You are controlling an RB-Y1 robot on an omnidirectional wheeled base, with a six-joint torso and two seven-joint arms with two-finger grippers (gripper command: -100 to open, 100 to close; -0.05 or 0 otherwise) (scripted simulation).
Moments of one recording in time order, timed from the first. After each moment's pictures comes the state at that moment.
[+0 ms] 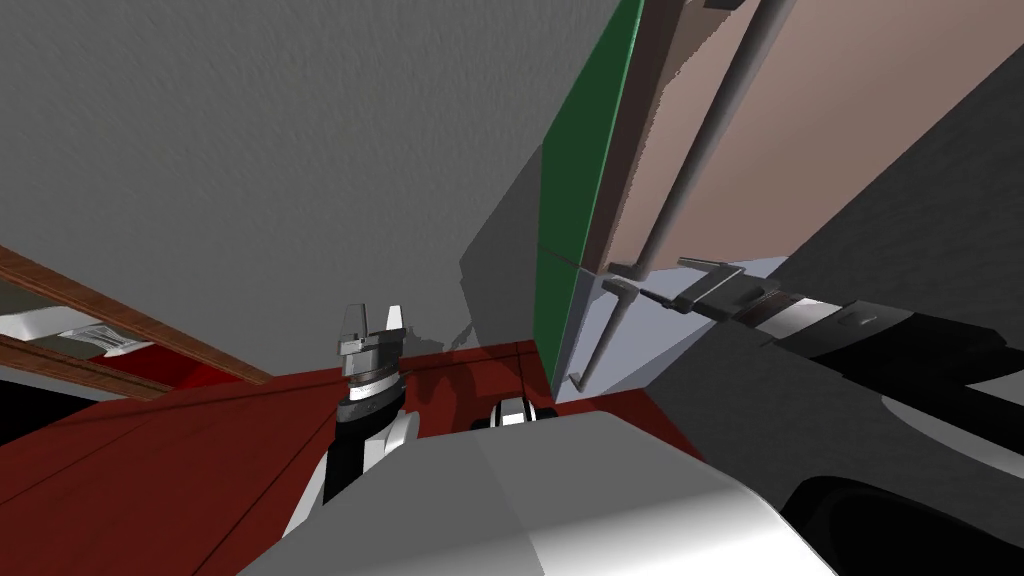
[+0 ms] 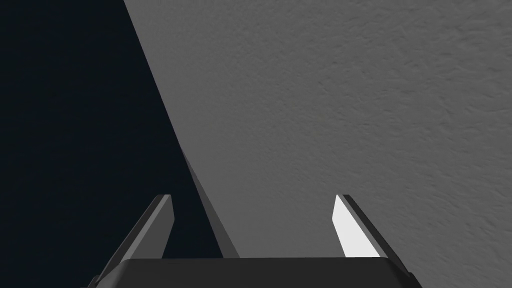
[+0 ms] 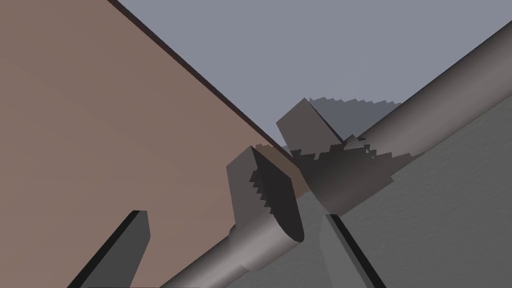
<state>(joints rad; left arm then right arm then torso) 0.53 0.03 0.04 -2.33 -0.05 -0.63 0.00 1.20 -0.95 -1.09 -2.39 0.24 -0.26 0.55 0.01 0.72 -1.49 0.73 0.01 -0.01</state>
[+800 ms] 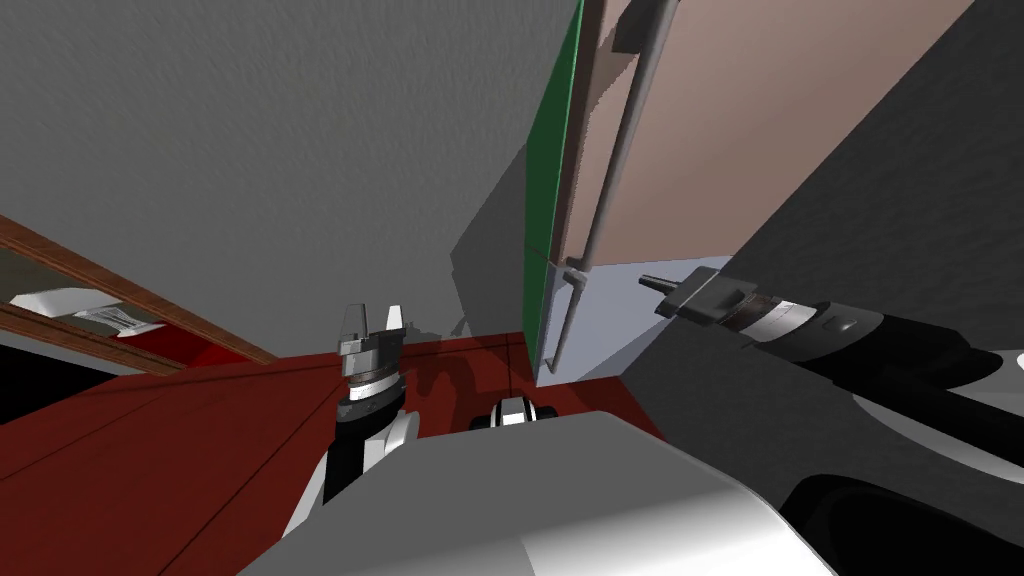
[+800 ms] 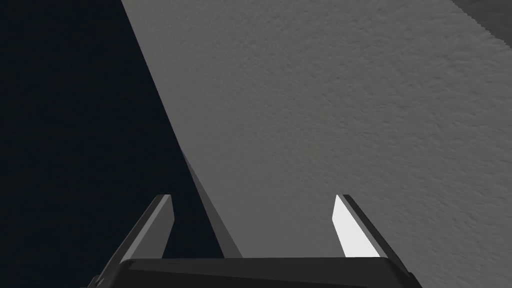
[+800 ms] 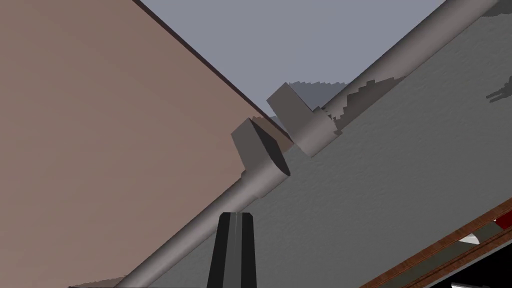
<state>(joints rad) 0.52 0.03 0.04 -2.33 -0.05 -0.63 0.00 1.18 -0.95 -1.07 -2.46 0.22 -0.33 0.56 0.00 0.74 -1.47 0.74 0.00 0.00</state>
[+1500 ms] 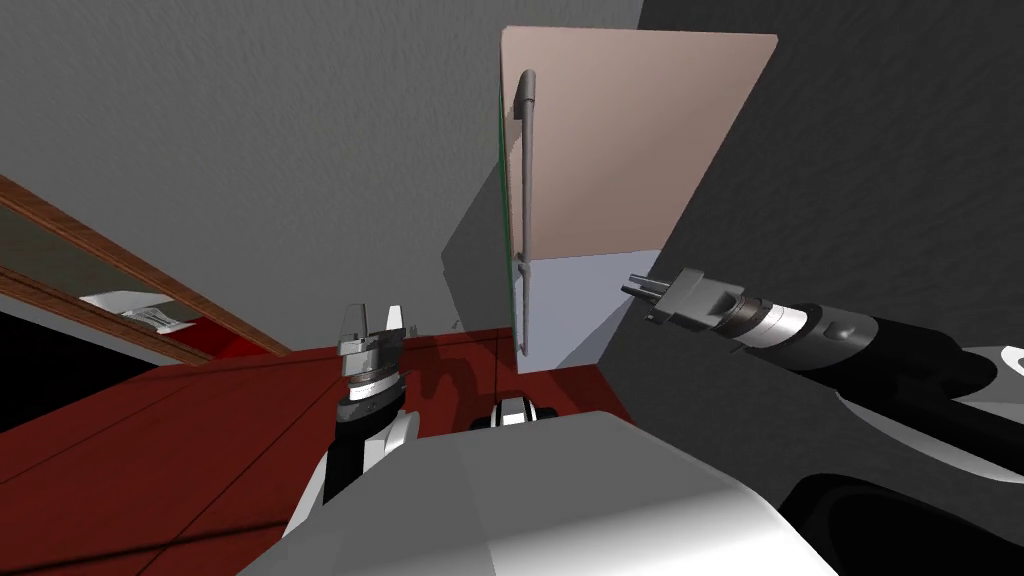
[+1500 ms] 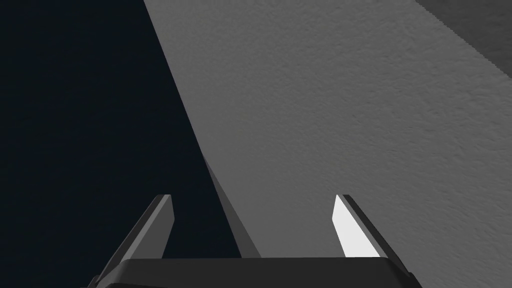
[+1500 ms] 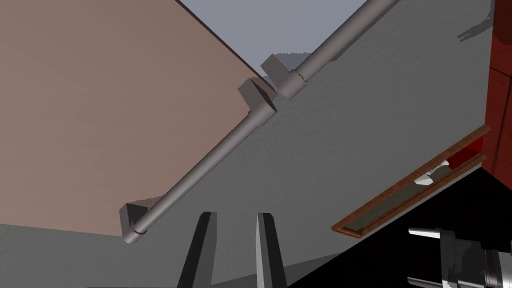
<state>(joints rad) 0.53 0.03 0.04 -2.33 -0.05 -0.63 0.00 1.17 -0.95 -1.08 -2.53 0.19 -0.42 0.57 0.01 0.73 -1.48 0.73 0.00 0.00</state>
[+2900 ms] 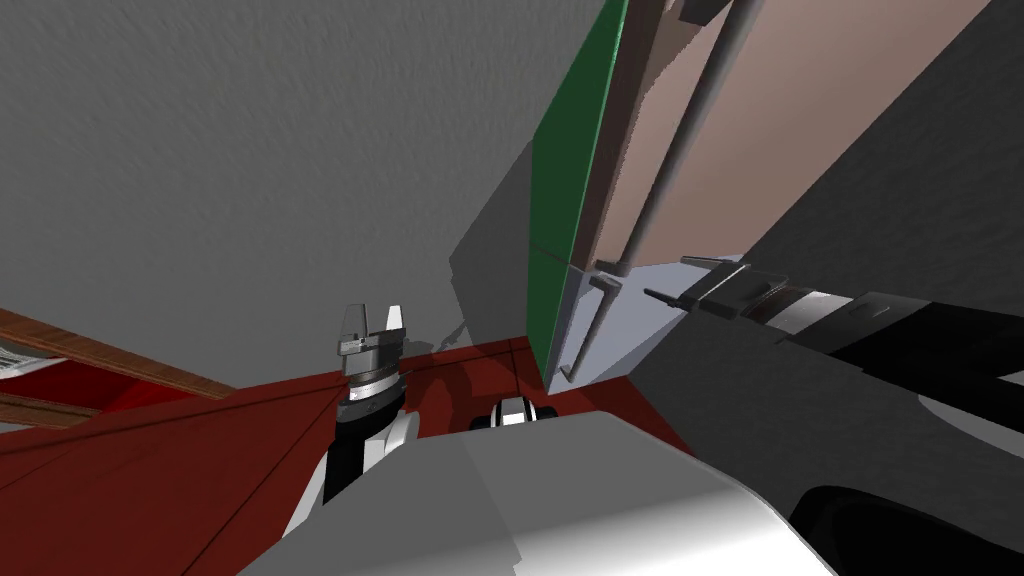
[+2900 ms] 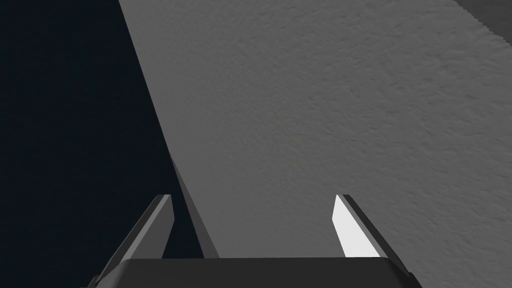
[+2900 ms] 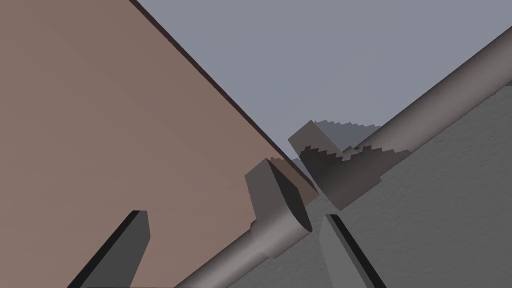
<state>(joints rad) 0.53 0.03 0.04 -2.33 -0.05 -0.63 0.00 1.31 -0.99 -1.19 -2.38 0.21 -0.25 0.53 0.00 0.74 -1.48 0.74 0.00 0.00</state>
